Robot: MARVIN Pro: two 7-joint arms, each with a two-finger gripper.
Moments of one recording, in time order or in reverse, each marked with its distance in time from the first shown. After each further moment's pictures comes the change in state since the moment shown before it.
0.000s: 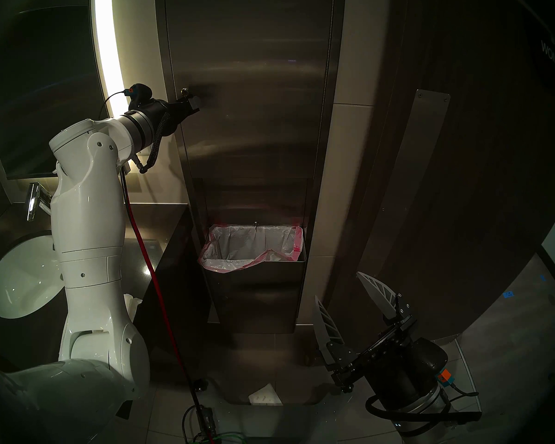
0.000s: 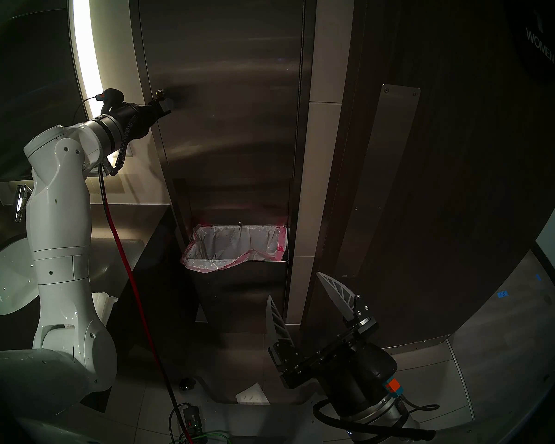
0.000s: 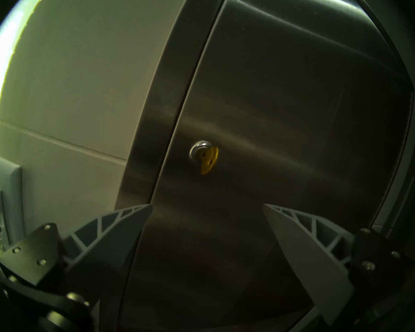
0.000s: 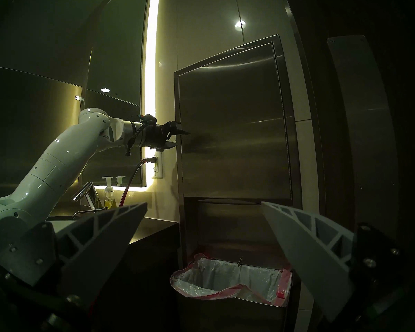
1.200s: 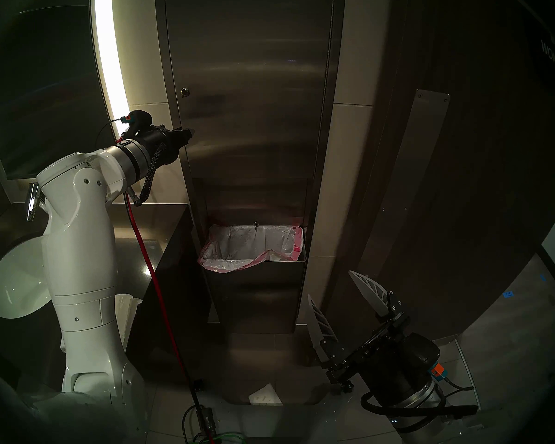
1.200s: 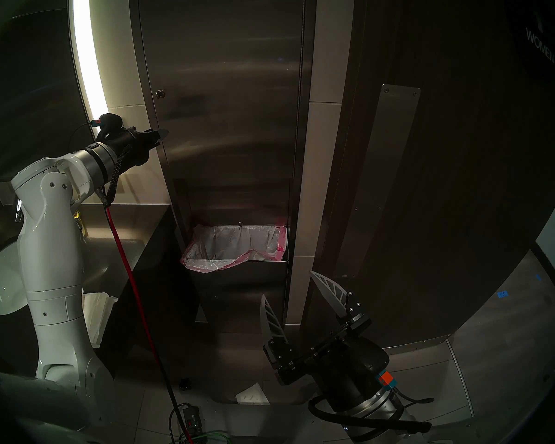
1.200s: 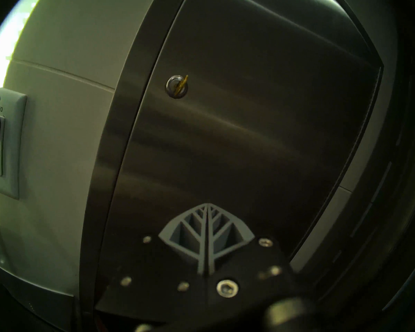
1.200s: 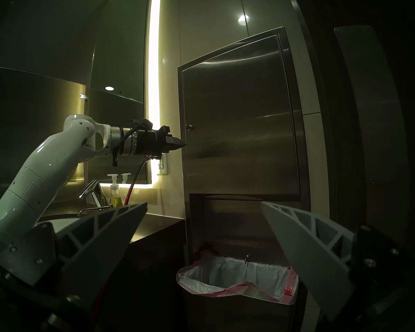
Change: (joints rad) left arm 0.195 -0.018 -0.064 -0.148 -0.042 0.061 -0.069; right arm 0.035 -0.004 -0.003 0.000 0.073 0.001 0.068
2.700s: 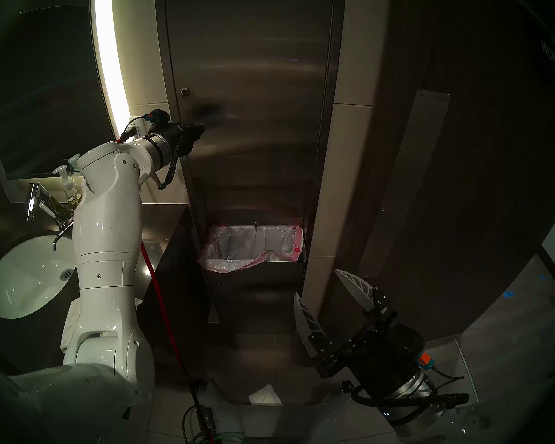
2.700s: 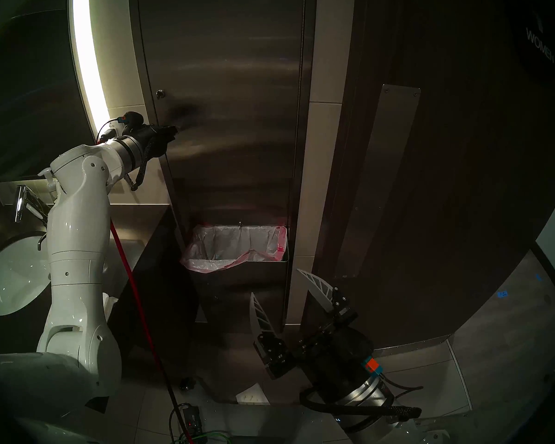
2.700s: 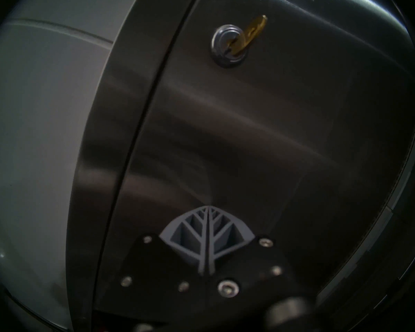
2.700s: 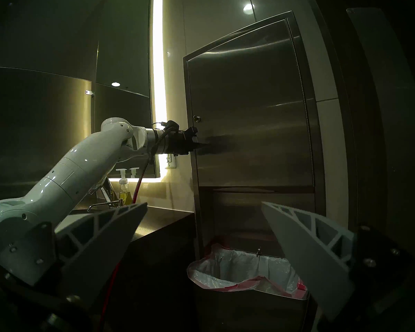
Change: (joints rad) left arm -0.170 -0.010 0.086 0.302 0.054 -0.135 -0.003; right arm 0.060 -0.016 -0.003 0.000 0.134 0.017 0.123
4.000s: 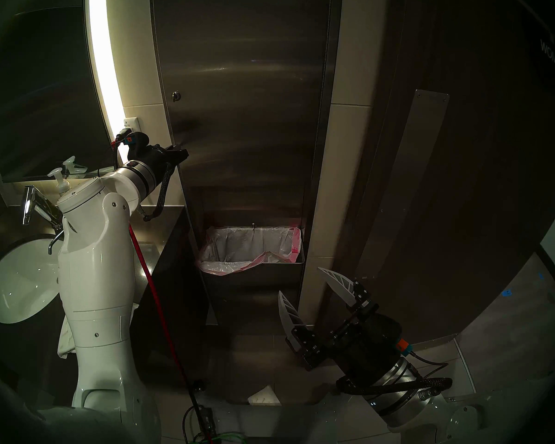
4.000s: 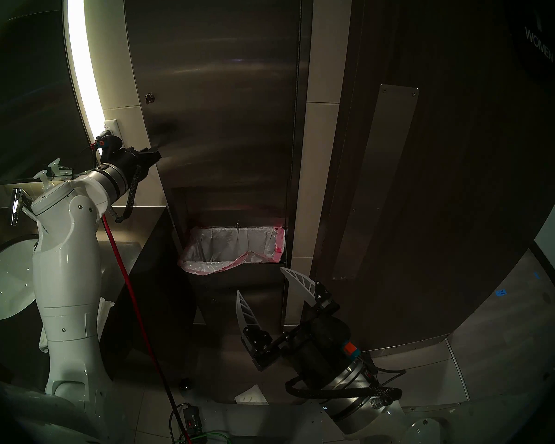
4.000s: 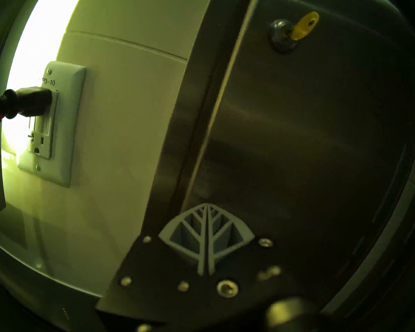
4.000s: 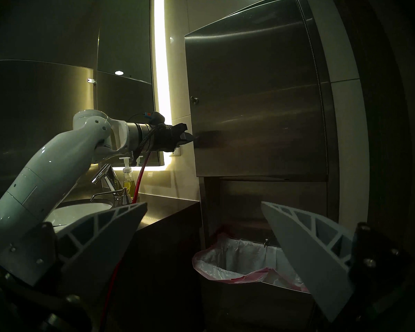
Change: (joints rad) left arm 0.255 -0.042 -0.057 -0.276 0.115 -0.070 0.079; right arm 0.075 -0.040 0.004 0.001 0.161 0.086 0.143
